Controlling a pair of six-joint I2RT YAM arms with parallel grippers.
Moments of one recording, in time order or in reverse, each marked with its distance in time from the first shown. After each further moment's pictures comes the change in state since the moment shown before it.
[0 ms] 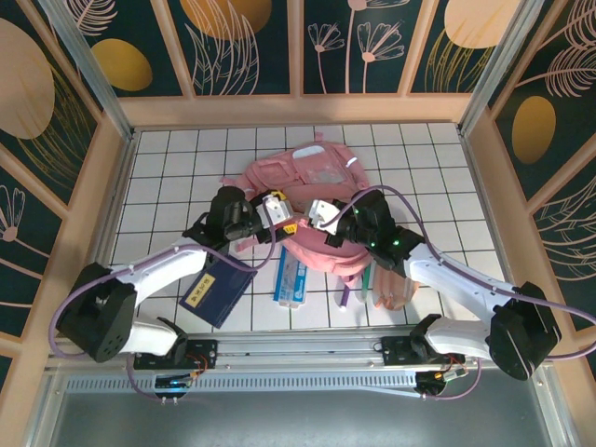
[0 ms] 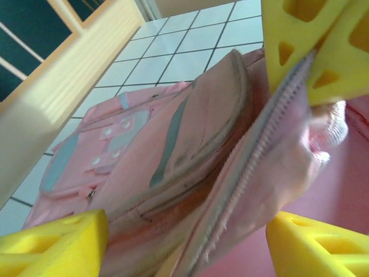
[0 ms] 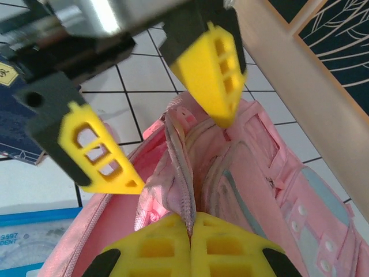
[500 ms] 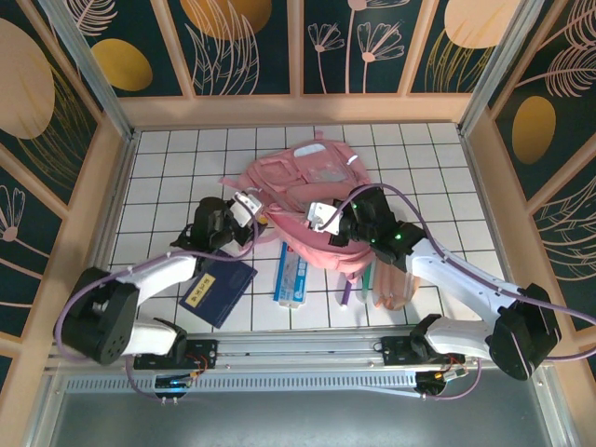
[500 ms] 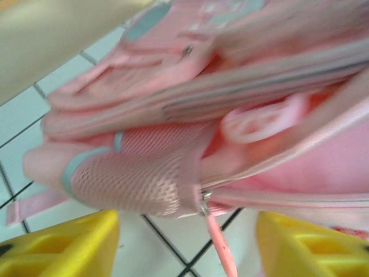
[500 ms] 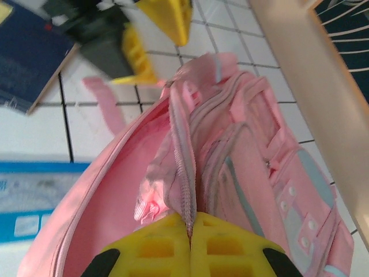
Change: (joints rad) left arm 0.138 -0.072 -0.193 0.078 -0.216 -0.250; right arm -0.004 0.001 0.081 -0.180 0.064 -0.121
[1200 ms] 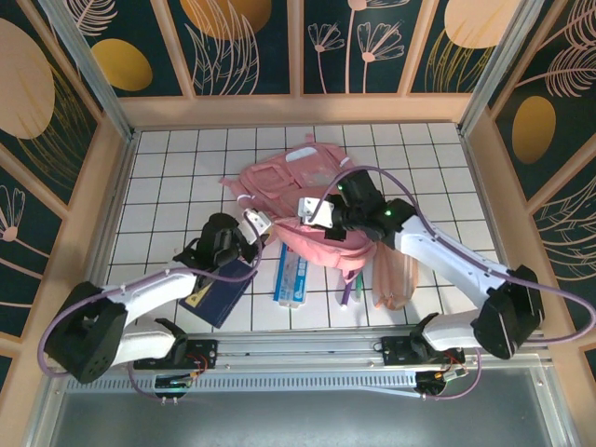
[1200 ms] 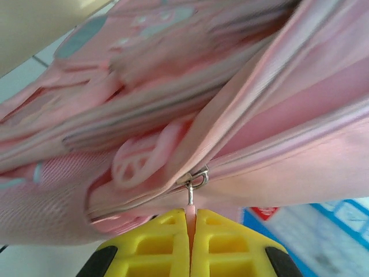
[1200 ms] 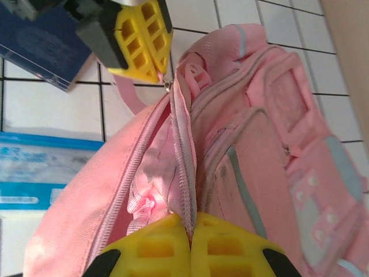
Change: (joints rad) left arm -0.135 -0.055 -0.054 -0.047 -0.089 -0.049; right arm -0.003 0.126 0.238 -0.331 -0.034 -0.121
